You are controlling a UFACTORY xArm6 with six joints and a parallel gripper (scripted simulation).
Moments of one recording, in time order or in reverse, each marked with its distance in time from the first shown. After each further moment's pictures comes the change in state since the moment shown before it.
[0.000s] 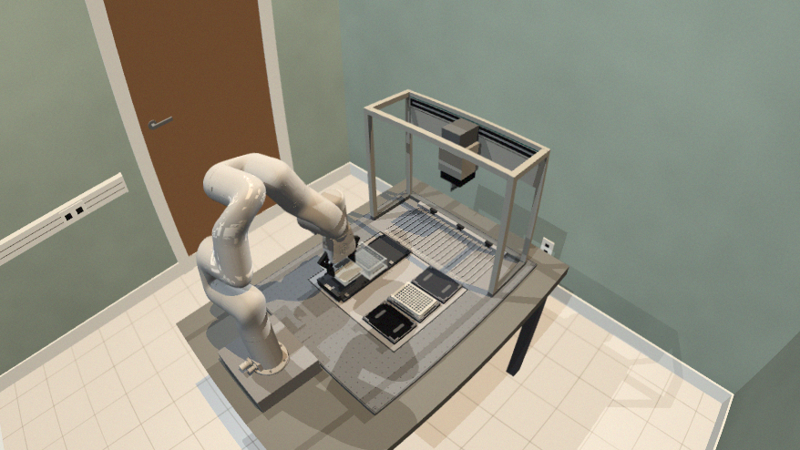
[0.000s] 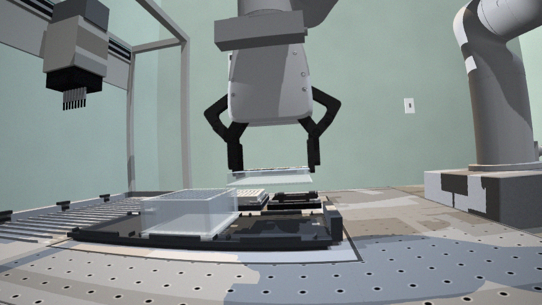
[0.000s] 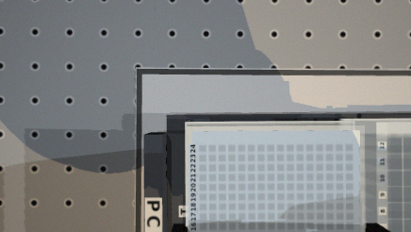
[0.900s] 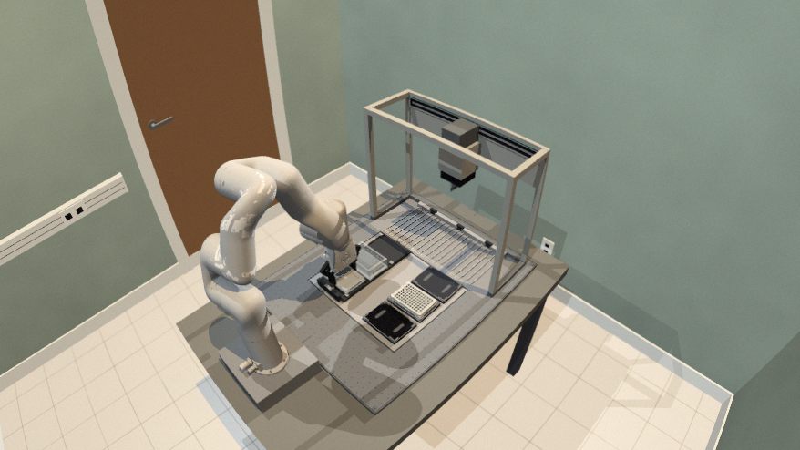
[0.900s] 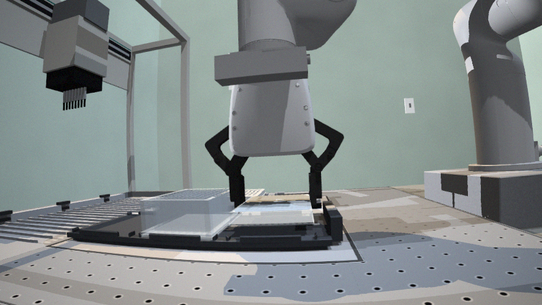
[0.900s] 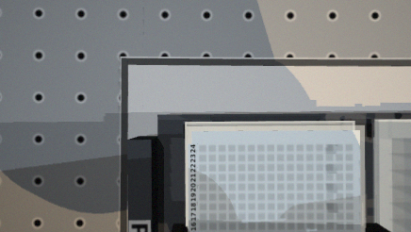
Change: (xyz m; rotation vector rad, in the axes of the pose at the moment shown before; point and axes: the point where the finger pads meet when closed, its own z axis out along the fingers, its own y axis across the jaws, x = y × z) arm 0.000 0.000 0.040 0.001 0.000 0.000
